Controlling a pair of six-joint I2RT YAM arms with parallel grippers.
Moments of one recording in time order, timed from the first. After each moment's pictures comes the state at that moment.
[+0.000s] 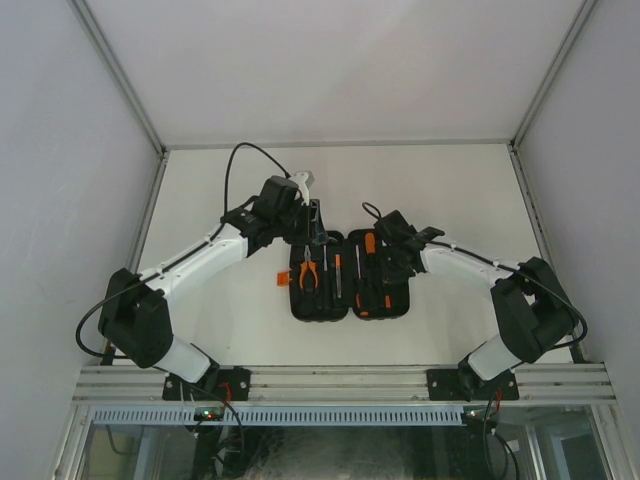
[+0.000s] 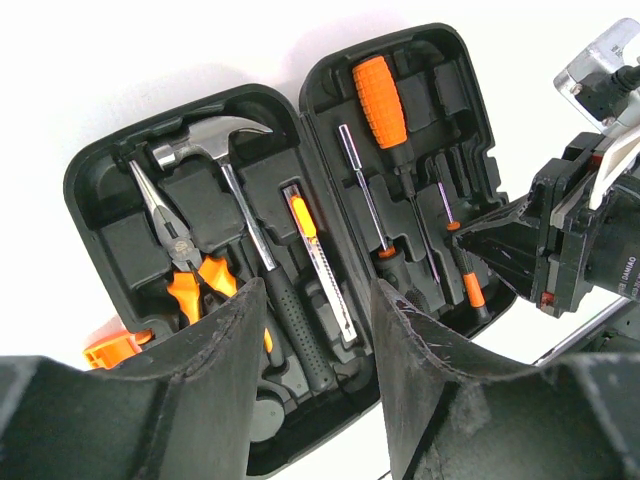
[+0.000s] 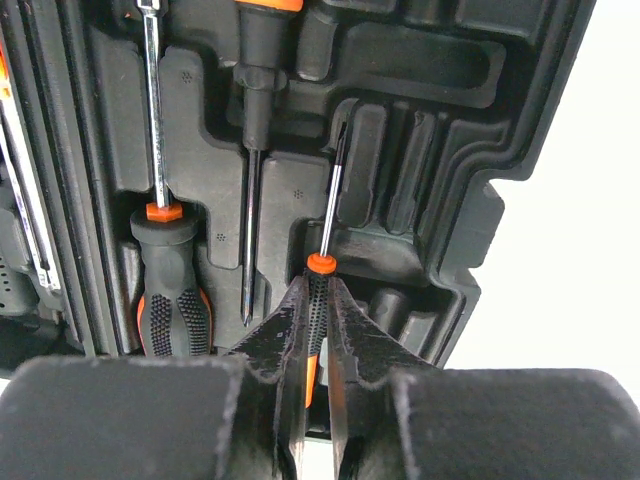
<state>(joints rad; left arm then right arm) -0.61 1.50 1.16 -0.41 0.13 -0.48 0.60 1.54 0.93 -0.60 0.04 0.44</state>
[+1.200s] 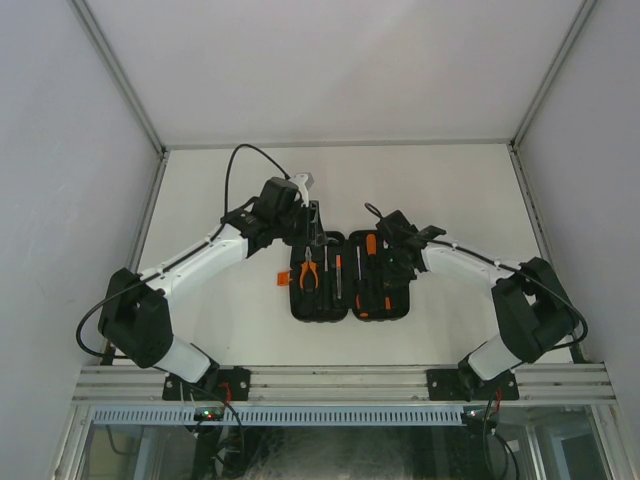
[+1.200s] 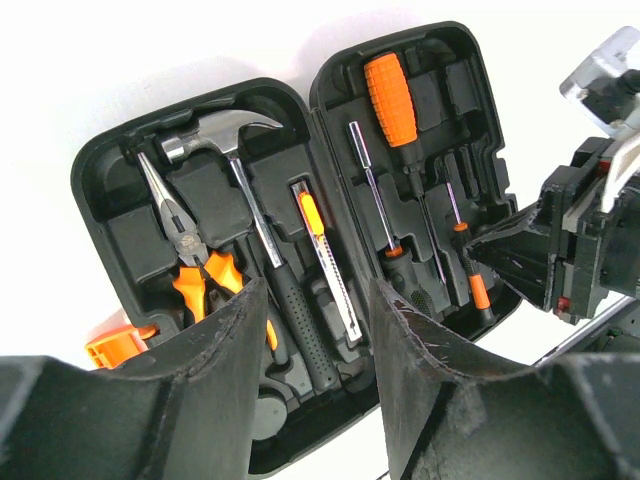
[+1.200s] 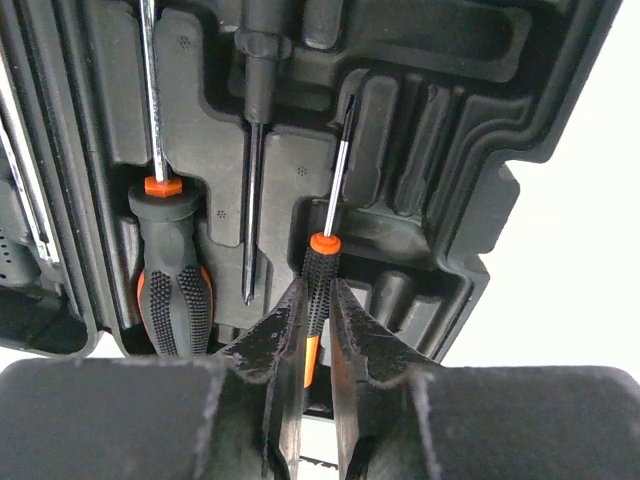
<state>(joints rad) -0.61 1.50 1.15 -0.41 0.13 -0.48 0.58 1.52 0.93 -0.65 -0.02 0.44</state>
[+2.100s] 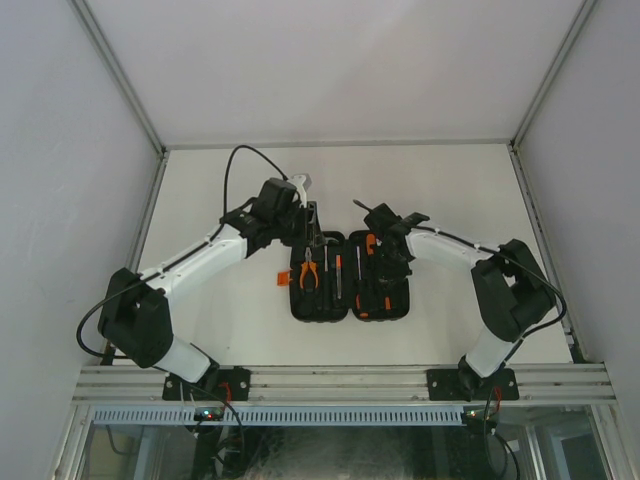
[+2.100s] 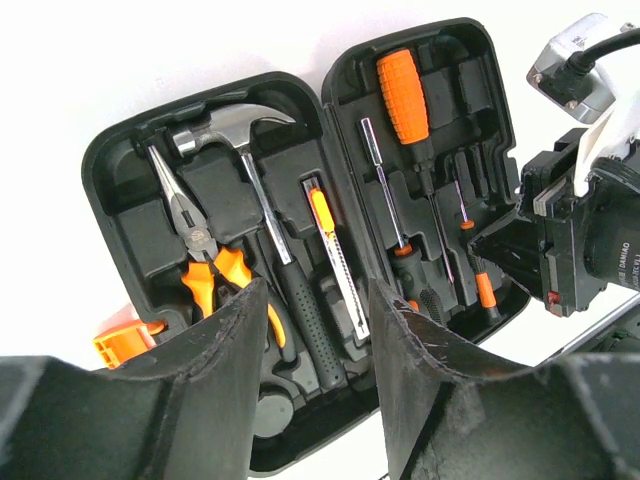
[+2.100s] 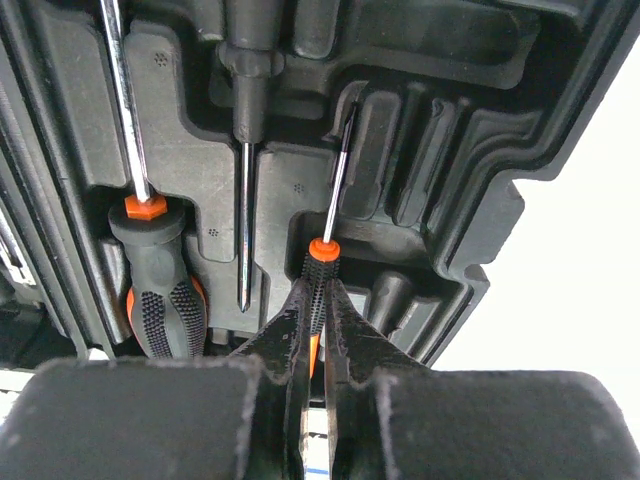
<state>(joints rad) -0.60 1.50 1.14 -0.41 0.13 -0.48 0.60 1.70 1.08 -0.80 0.01 0.44</state>
